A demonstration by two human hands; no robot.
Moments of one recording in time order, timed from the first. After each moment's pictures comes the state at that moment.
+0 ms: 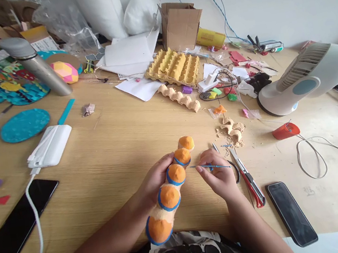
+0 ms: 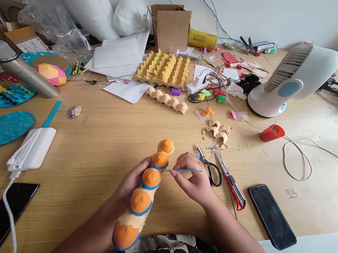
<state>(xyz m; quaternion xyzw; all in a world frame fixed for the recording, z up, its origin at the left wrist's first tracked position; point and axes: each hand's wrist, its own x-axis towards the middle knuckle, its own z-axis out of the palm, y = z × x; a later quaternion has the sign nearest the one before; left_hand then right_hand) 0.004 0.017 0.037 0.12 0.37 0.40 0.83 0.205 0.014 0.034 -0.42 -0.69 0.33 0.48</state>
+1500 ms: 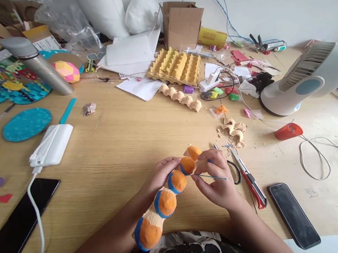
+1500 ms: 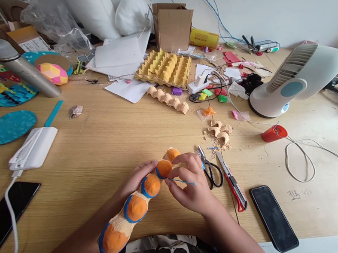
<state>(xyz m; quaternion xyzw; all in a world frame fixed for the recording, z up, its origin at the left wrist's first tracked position) 0.003 0.021 0.036 0.30 0.47 0.36 0.75 0.200 0.004 0.044 -0.40 -0.80 0.14 0.42</state>
